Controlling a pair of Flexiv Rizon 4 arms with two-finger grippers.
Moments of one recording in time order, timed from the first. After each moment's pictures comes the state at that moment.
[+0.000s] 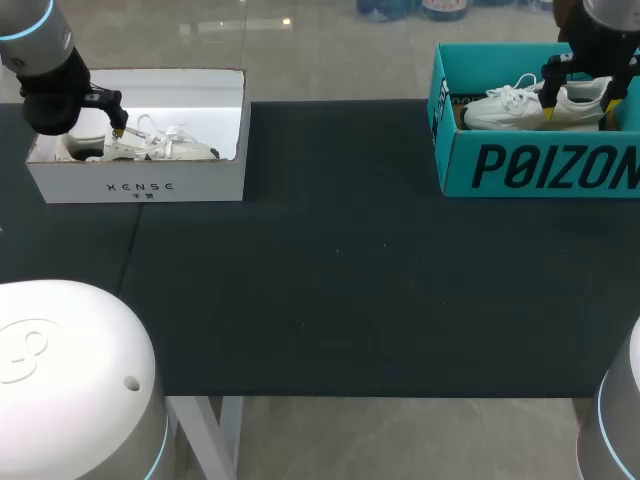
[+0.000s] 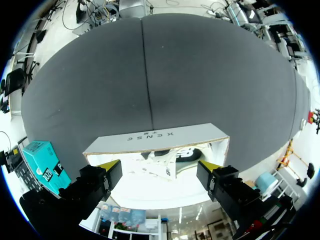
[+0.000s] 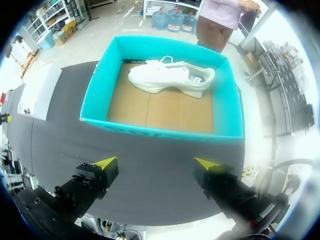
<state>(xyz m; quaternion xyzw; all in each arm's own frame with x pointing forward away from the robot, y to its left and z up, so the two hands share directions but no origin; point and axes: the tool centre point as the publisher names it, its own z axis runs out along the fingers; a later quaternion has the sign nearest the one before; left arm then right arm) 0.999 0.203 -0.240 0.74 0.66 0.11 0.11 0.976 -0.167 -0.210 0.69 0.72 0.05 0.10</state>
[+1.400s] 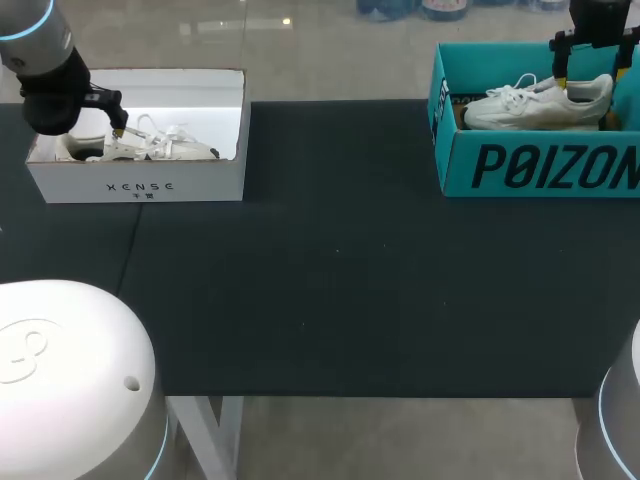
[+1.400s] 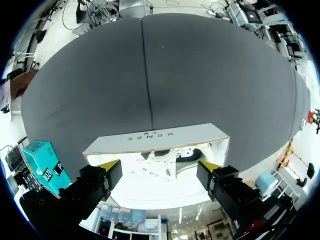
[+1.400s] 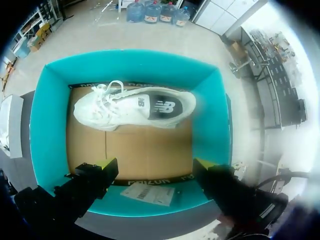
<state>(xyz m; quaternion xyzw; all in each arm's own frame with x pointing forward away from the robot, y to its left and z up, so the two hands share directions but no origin) 0.999 0.203 -0.240 0.74 0.66 0.11 0.11 1.120 -0.247 -0.257 0.71 0.69 -0.03 0.11</state>
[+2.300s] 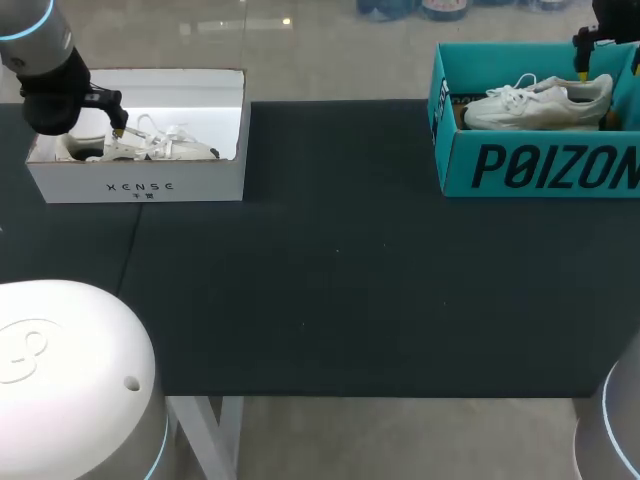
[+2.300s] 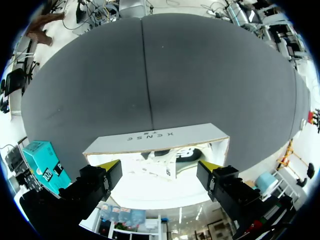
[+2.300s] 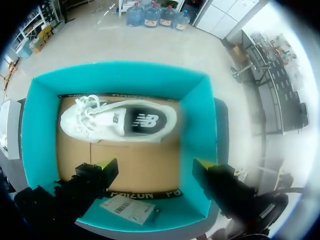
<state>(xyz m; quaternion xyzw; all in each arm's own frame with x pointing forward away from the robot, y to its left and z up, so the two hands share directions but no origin) 0.999 0.203 -0.240 0.74 0.66 0.11 0.11 1.151 -0.299 -0.268 0.71 0.70 -0.01 0.12</state>
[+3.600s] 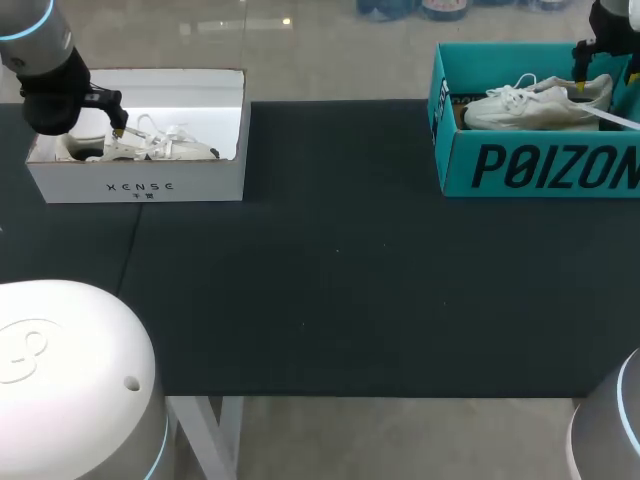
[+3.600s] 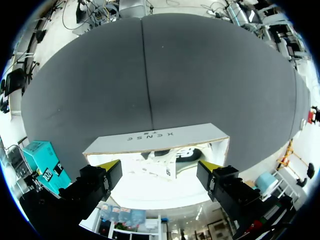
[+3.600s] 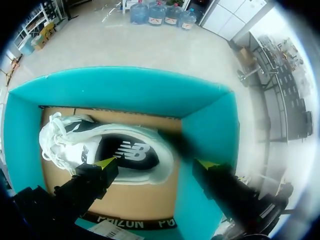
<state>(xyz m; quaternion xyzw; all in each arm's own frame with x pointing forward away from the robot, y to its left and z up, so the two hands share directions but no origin) 0.999 0.203 -0.240 0.74 0.66 0.11 0.11 1.210 -0.328 -0.329 0.69 0.71 0.00 0.11</state>
